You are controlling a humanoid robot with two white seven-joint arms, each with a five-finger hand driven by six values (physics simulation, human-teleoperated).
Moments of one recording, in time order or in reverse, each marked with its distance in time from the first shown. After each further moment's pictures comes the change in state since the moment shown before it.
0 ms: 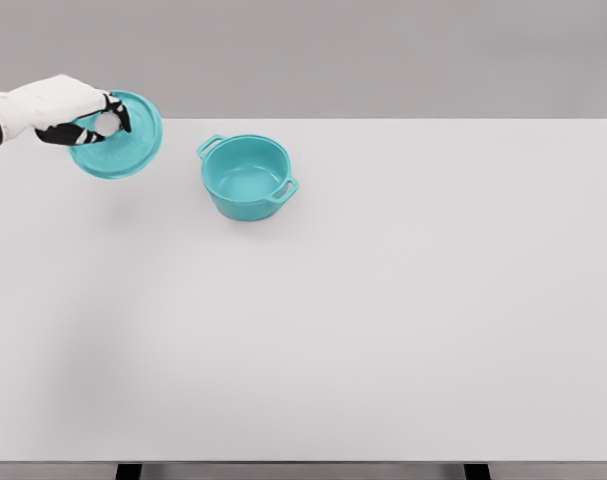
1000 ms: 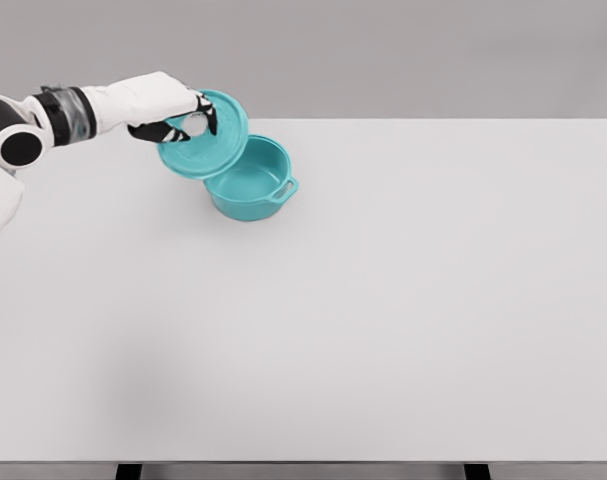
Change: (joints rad) left arm -0.063 -0.158 -0.115 -0.025 -0.009 0.000 0.000; right arm 0.000 0.000 0.000 0.000 0.000 0.000 0.000
